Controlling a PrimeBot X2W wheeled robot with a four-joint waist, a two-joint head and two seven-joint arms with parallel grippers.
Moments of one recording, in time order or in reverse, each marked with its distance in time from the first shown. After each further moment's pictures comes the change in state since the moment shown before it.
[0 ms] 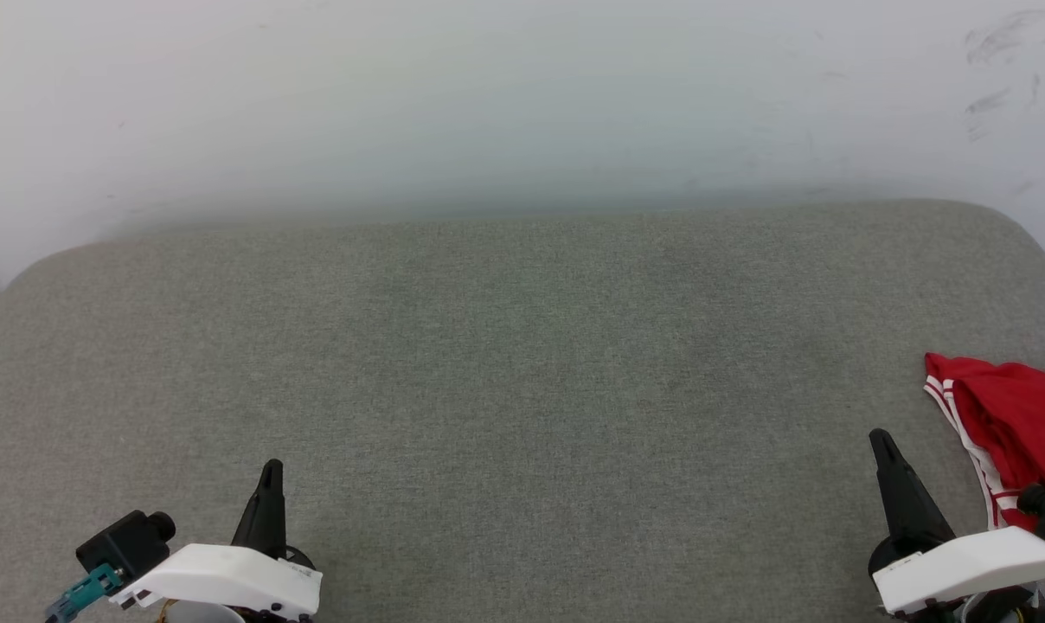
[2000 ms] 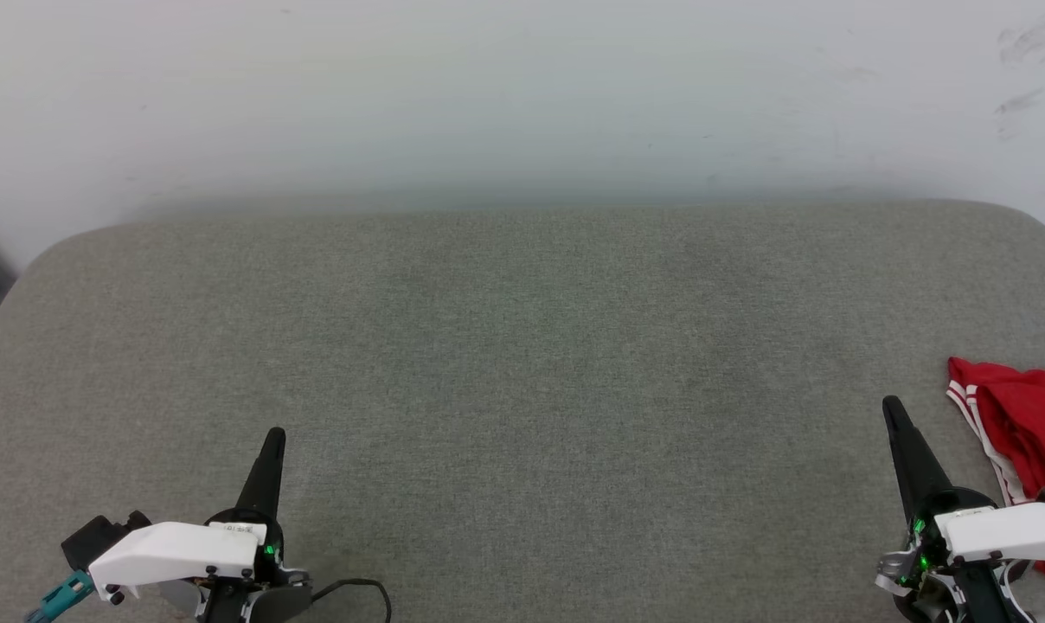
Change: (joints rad) left arm -0.073 -0.103 0.162 0.053 -0.532 -0.132 0.163; right arm -0.089 0.025 -0.054 0.094 0.647 0.000 0.076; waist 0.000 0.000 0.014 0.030
